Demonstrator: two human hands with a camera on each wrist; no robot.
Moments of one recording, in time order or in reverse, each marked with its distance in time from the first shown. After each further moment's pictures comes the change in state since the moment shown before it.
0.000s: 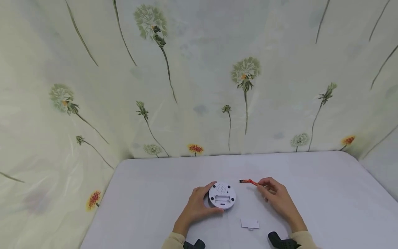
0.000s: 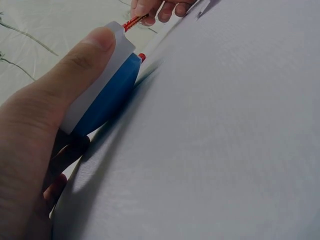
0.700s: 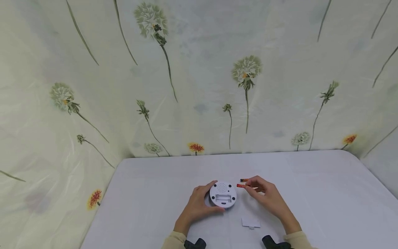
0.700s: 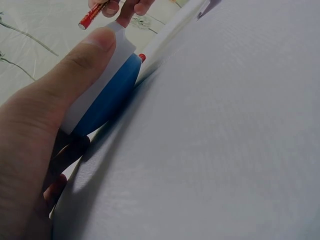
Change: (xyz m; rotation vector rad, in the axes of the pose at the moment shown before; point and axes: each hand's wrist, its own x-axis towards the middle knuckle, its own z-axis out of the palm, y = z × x) left_hand 0.001 0.000 0.000 0.002 -0.013 0.007; right_hand -0.003 -0.049 0.025 -0.053 -0.074 -0.179
